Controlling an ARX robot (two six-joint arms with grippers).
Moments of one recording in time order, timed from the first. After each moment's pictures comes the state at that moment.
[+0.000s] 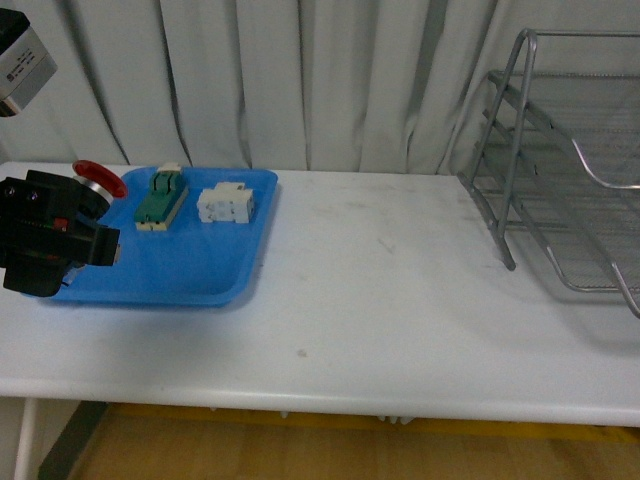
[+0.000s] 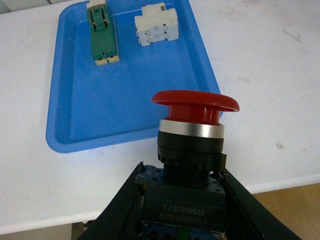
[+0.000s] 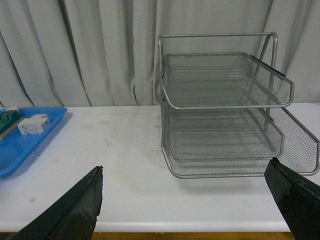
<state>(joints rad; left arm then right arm) -0.22 1.41 0.65 0.17 -0.09 0.09 0.00 0.00 0.01 0.00 0.00 0.00</state>
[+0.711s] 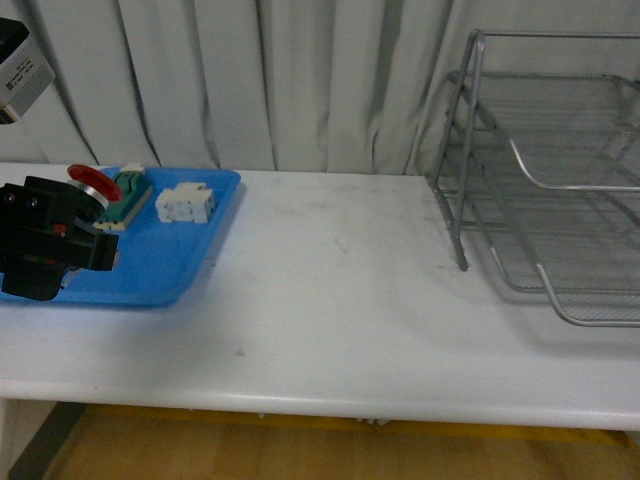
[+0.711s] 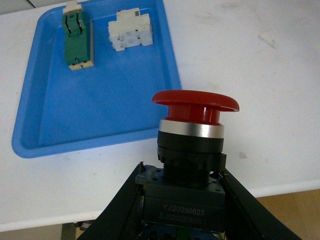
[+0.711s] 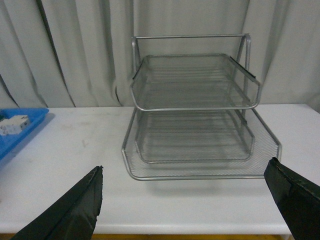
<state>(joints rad) -0.22 1.42 0.64 0.19 -0.11 0.09 0.00 0.00 0.01 0.00 0.00 0.00</state>
